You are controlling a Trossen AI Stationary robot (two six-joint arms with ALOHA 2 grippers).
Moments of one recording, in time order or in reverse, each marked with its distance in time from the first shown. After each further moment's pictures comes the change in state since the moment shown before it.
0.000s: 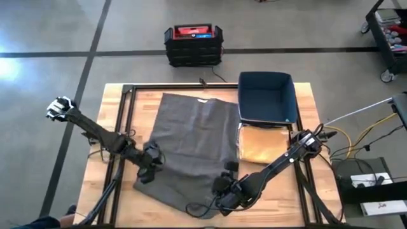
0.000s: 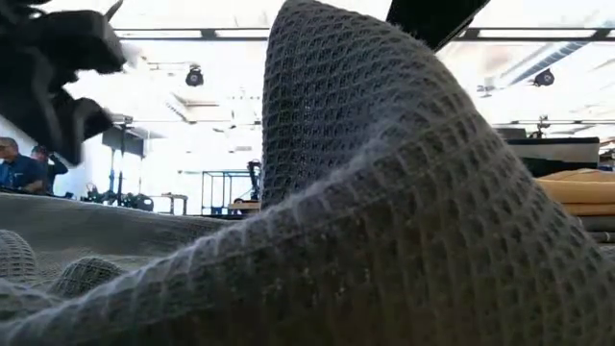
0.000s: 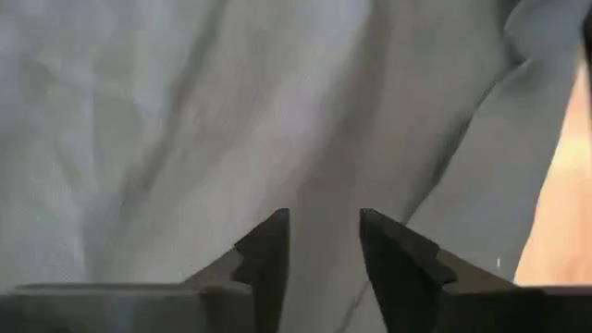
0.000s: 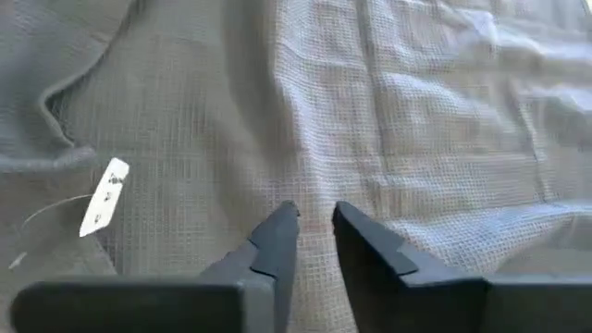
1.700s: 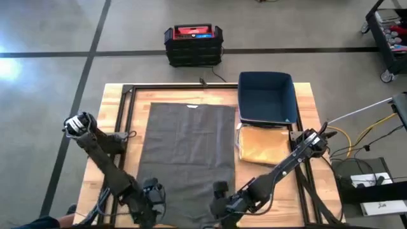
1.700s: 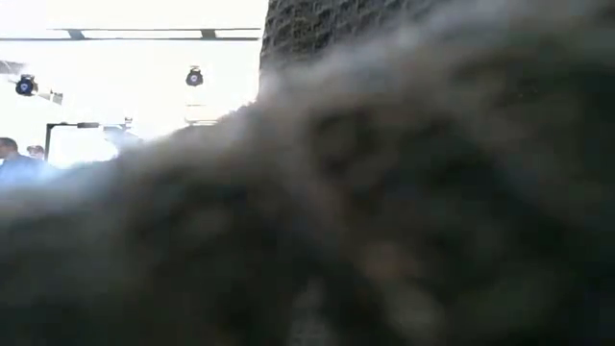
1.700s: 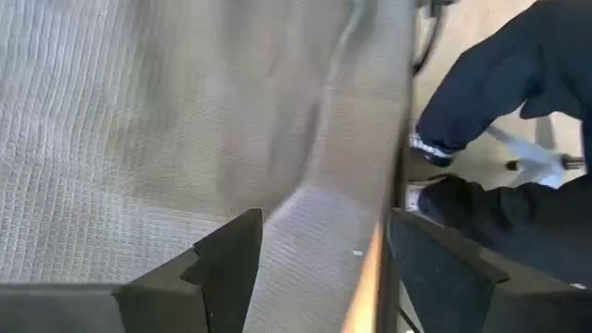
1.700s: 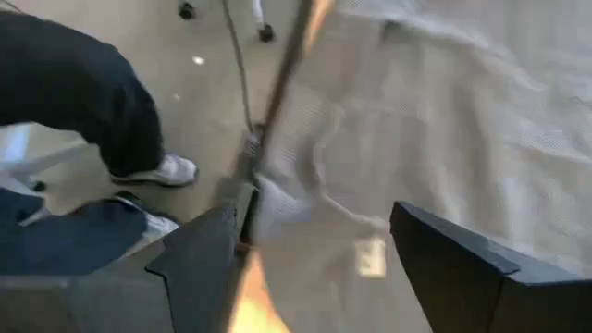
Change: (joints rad) left arm -0.423 0.566 0.626 -0.189 -0.077 -0.363; right arm 0.059 -0.019 0.056 0.383 -0.395 -0.307
